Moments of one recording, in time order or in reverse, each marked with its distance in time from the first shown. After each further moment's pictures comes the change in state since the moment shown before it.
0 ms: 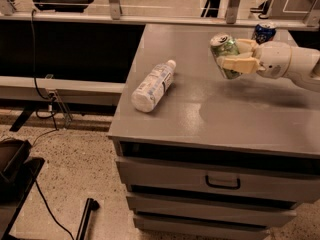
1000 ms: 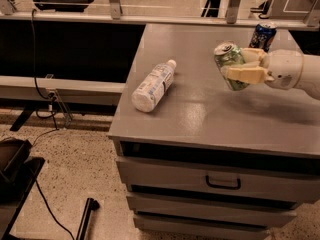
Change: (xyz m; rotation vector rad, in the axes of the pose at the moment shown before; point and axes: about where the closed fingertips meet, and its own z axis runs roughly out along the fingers) arm -0.004 0.044 -0.019 0.058 0.079 0.057
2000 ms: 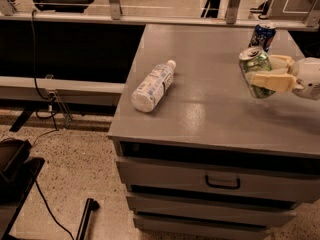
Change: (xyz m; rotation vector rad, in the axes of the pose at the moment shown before) arm 0.001 0.011 -0.059 0.058 0.004 0.049
